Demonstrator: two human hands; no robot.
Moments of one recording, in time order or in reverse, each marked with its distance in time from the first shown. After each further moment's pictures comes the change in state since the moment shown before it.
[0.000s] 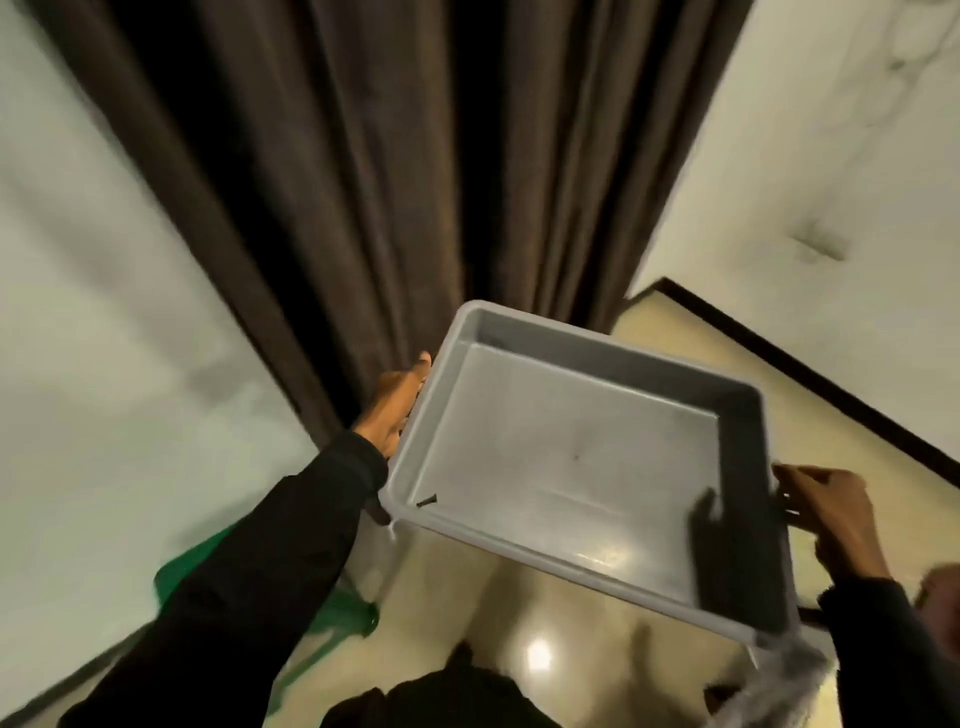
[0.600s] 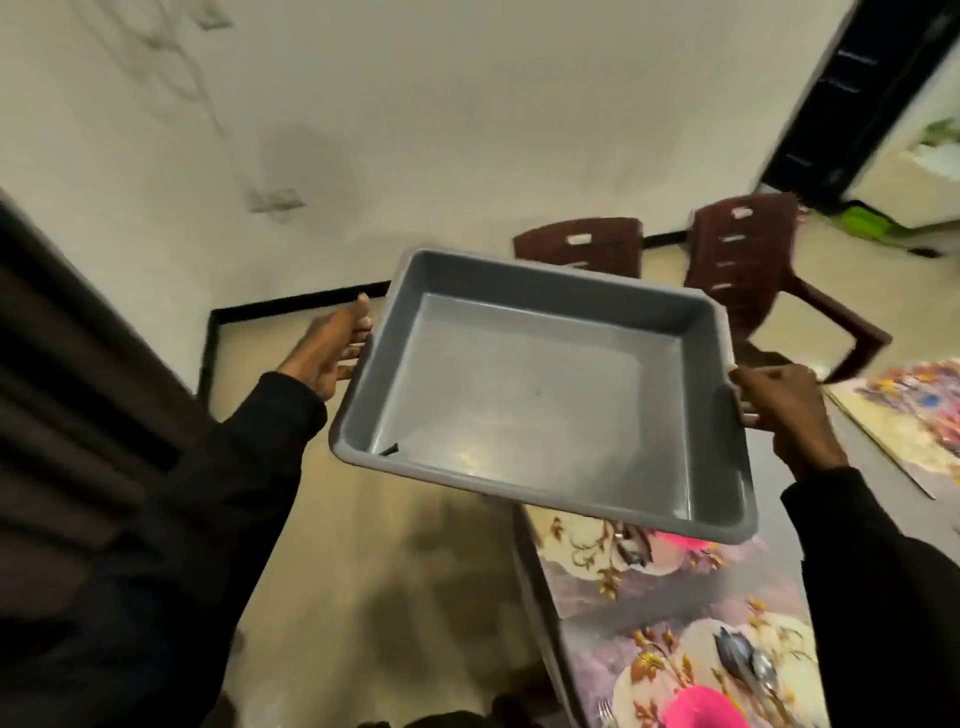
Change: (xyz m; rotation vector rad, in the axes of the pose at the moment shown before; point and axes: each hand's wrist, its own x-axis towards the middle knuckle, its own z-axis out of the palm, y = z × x) left_hand -0.061 0.063 0.495 0.570 -1.043 0.210; right_hand -0.189 0.203 -0.295 0.309 0.975 0.376
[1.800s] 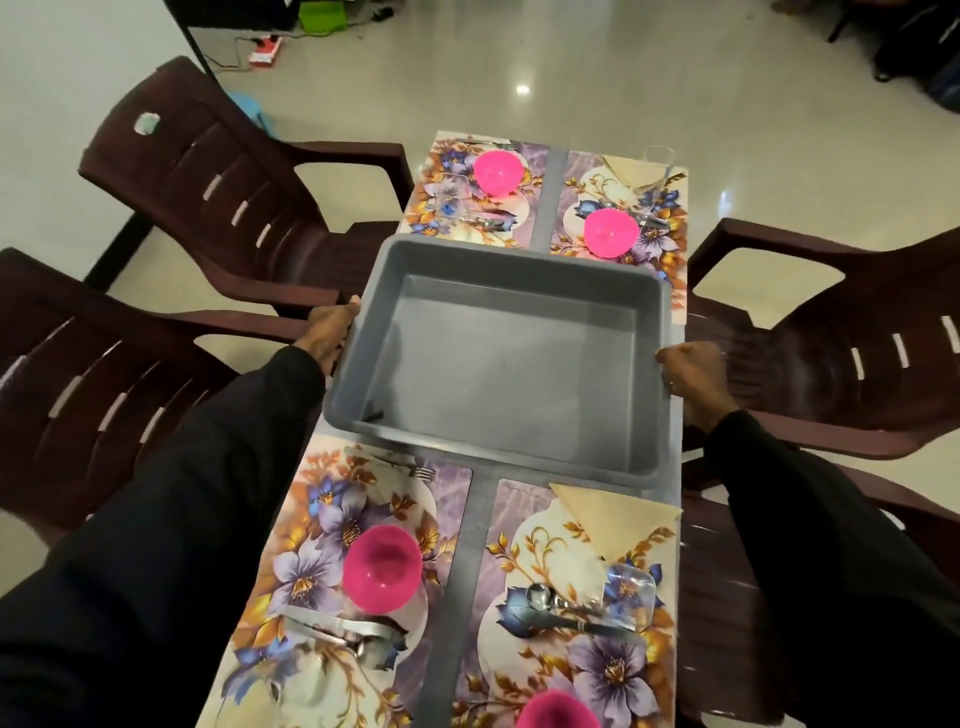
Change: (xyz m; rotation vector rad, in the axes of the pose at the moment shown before) left_hand 0.162 -0.054 0.745 0.567 -0.823 -0.002; right_hand 0.015 0.373 -0.321 0.092 0.828 0.708
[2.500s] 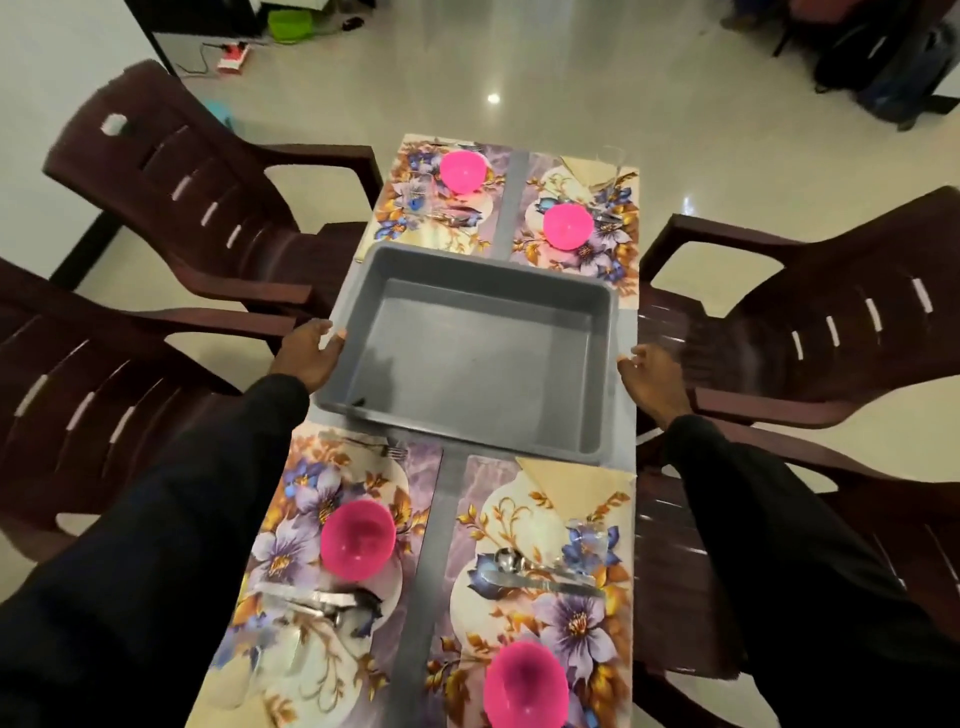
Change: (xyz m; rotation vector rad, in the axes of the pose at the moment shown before) left_hand -0.039 -0.048 0.001 0.705 0.104 0.367; right_hand -0.047 0.027 -0.031 -0.255 -0.110 -0.099
